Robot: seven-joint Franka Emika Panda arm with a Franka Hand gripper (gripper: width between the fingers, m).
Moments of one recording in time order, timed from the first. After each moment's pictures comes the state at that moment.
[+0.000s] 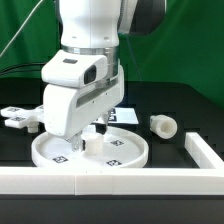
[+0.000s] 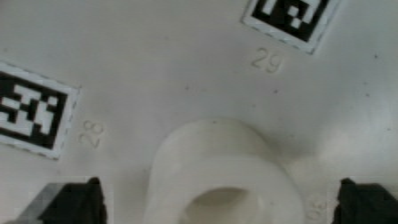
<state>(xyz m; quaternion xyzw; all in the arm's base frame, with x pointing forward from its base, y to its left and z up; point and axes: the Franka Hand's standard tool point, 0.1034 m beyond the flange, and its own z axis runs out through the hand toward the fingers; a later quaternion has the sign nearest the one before) 0.545 -0.042 0.019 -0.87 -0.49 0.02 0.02</state>
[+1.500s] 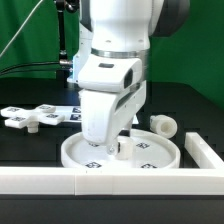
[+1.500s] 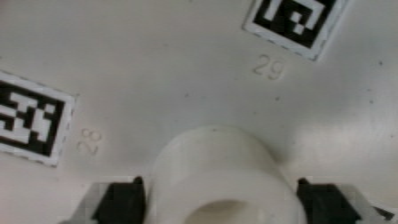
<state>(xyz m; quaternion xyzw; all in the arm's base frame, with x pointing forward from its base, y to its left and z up) 0.564 0.014 0.019 -0.84 -0.53 0.01 0.03</state>
